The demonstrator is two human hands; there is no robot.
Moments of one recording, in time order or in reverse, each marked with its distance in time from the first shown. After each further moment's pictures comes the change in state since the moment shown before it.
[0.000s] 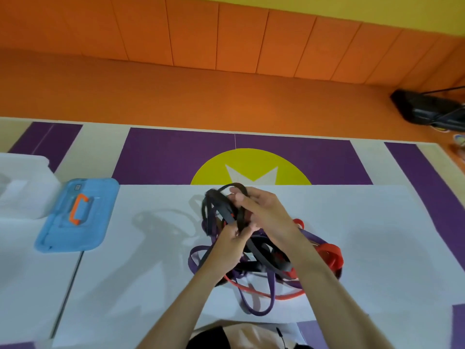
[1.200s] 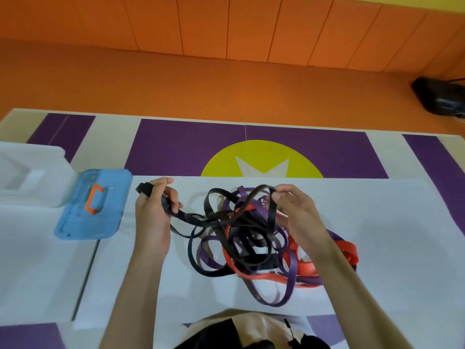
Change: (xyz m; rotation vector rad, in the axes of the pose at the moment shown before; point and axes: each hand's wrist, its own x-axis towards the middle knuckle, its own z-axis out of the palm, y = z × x) left_hand -0.026 0.042 -0.138 -0.492 0.644 0.125; right_hand -0.009 0.030 -0.032 0.289 0.121 -0.014
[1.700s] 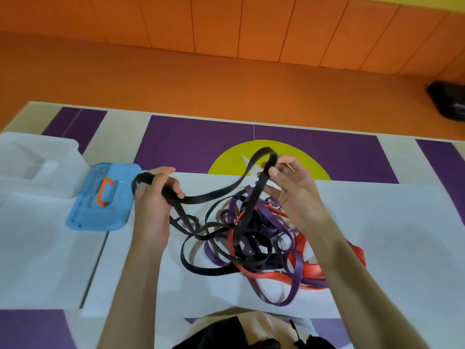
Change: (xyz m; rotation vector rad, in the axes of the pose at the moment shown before) left_hand -0.002 0.022 -0.006 -0.051 -0.008 0.042; right_hand 0.014 -0.040 0.053 0.128 -0.199 -0.167
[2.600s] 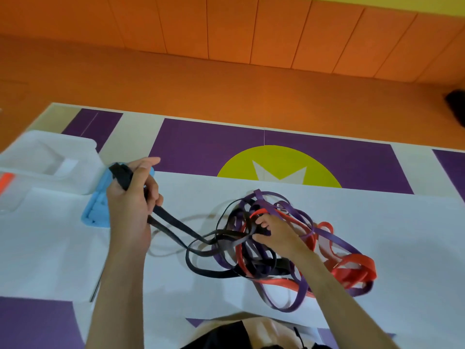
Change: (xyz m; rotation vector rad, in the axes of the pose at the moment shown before) left_hand -0.015 0.047 -0.024 0.147 0.102 0.202; right_hand -0.014 0.114 -0.056 -1.339 -0.231 0.415
